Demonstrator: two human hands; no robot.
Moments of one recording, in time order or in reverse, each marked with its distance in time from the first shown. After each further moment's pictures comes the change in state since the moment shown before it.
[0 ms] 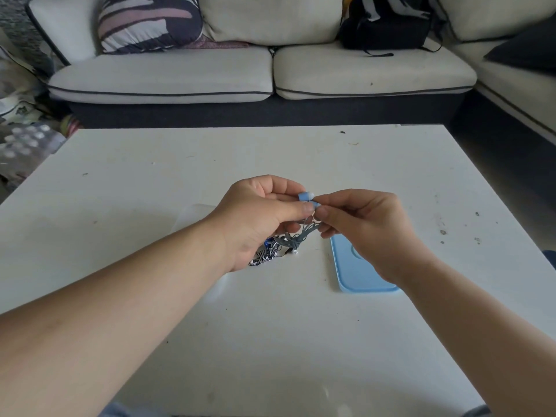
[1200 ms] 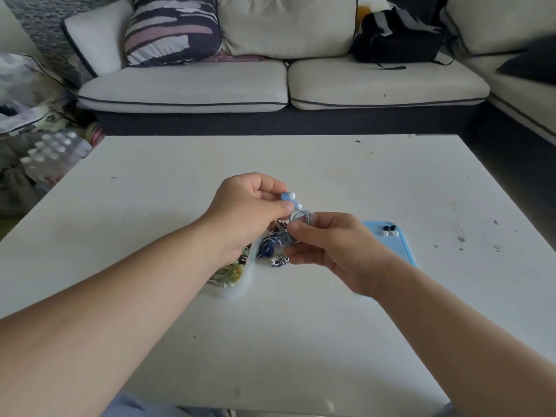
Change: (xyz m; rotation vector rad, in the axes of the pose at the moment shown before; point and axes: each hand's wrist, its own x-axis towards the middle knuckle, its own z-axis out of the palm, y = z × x) left_hand -0.010 0.003 -0.050 0.246 0.160 0.126; right_hand 0.000 0.008 0.063 0.306 -0.209 0.371
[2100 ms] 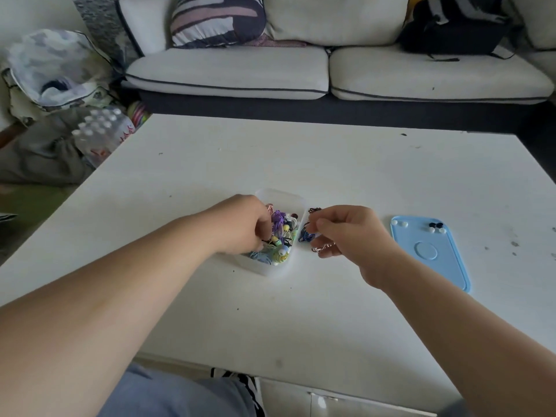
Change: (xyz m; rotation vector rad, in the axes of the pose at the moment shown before) left_hand -0.004 -0.047 -0.095 1.055 -0.294 -0.006; right_hand 0.020 0.019 0.053 -0.334 0.200 0.012
